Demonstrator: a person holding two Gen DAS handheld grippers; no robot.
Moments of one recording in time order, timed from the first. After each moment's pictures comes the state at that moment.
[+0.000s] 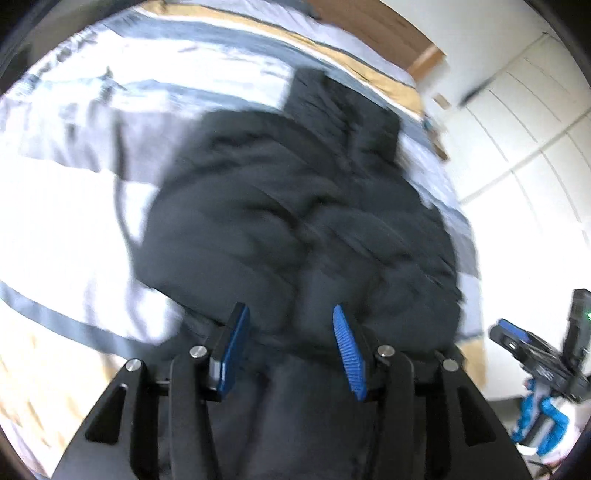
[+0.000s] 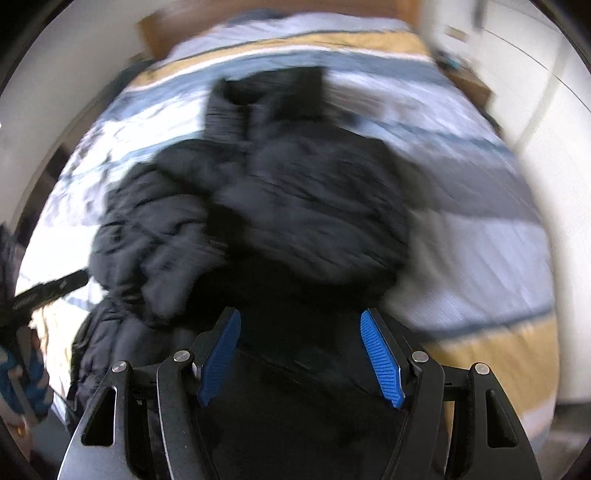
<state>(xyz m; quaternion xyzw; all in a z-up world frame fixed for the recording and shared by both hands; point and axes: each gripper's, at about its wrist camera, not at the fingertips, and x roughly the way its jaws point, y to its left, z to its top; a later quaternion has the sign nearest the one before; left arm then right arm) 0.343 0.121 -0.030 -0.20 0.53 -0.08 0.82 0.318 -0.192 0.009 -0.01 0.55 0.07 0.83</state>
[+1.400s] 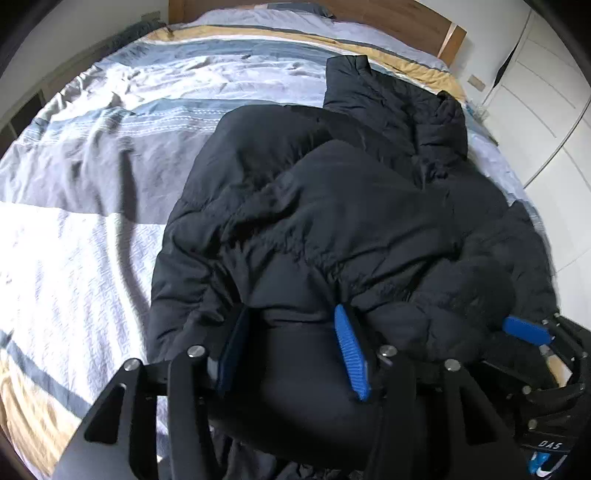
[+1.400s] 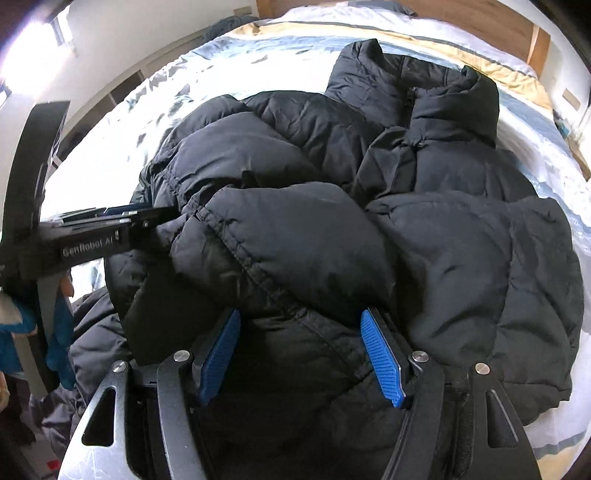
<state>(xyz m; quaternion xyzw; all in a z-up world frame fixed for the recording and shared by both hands) 0.407 0.101 -0.105 -0.09 0.52 0.00 0.85 0.383 -0.092 -0.099 -0.10 0.54 0.20 0.81</state>
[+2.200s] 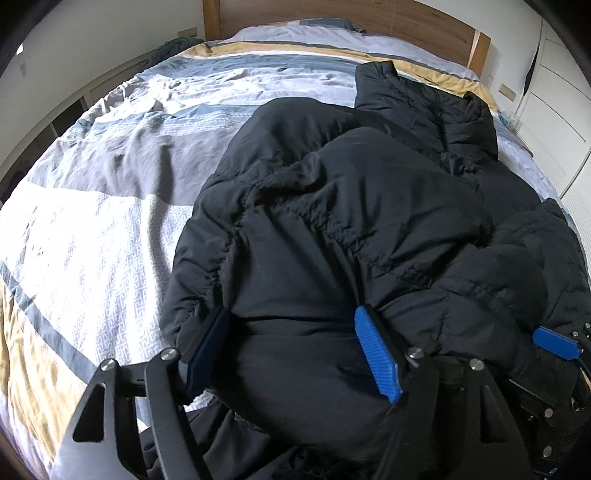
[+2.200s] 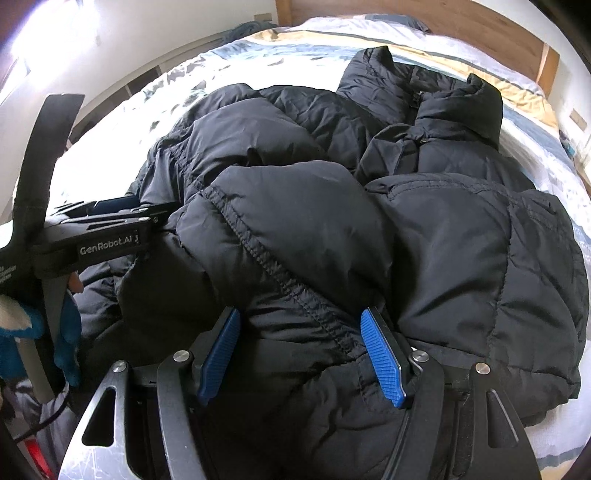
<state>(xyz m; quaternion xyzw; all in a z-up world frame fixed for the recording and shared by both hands) 0.378 0.082 -0.119 -0.06 0.49 0.08 0.87 0.360 -0.101 -0.112 -0.13 0.51 0.23 0.82</state>
